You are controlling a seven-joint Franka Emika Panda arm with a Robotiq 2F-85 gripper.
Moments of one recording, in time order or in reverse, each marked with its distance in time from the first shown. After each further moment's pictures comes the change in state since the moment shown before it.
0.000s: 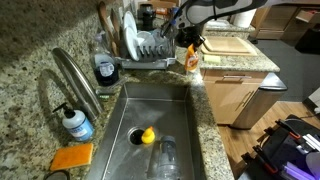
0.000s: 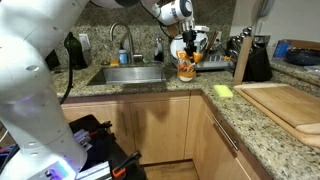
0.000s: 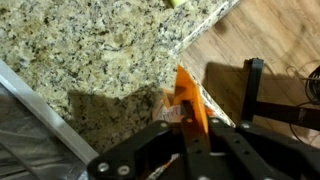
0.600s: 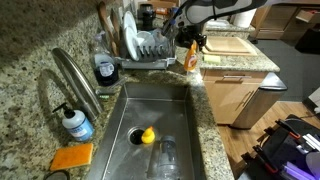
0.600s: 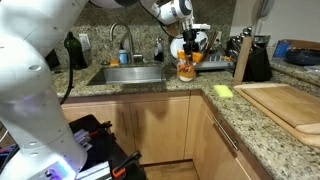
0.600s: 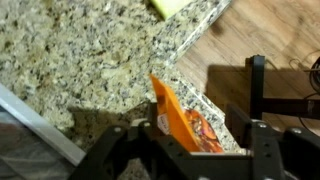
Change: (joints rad) arm 0.029 -0.002 -0.038 0.014 -0.023 -0.030 0.129
